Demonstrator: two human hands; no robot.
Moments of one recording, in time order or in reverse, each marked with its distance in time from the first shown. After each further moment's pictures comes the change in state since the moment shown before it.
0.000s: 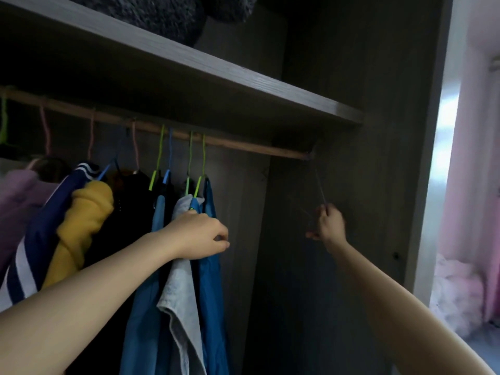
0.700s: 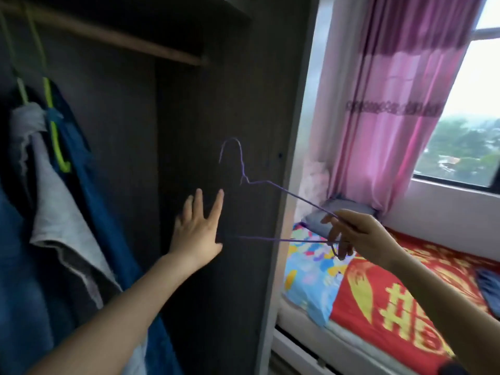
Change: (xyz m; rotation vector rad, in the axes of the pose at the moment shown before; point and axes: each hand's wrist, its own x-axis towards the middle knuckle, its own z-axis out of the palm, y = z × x) left_hand -0.009 0.152 0.135 -0.307 -0.028 0.051; right_hand -0.236 0.013 -0.212 -0.338 -0.170 0.125
